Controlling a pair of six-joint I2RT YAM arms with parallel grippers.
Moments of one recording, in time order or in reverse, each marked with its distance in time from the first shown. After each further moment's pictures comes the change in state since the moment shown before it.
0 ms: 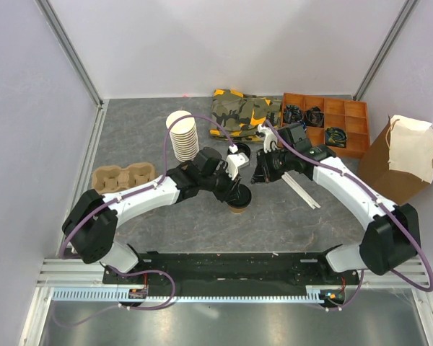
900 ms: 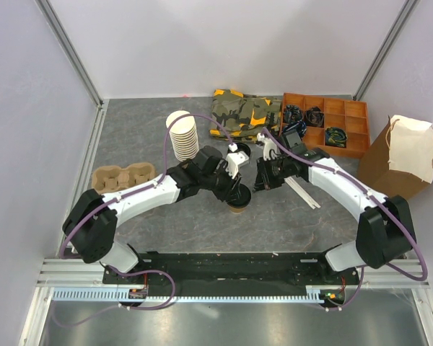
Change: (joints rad) left arm 0.000 0.002 0.013 -0.016 -0.006 -0.030; right arm -0.005 0.043 -0.083 -0.006 0.003 0.038
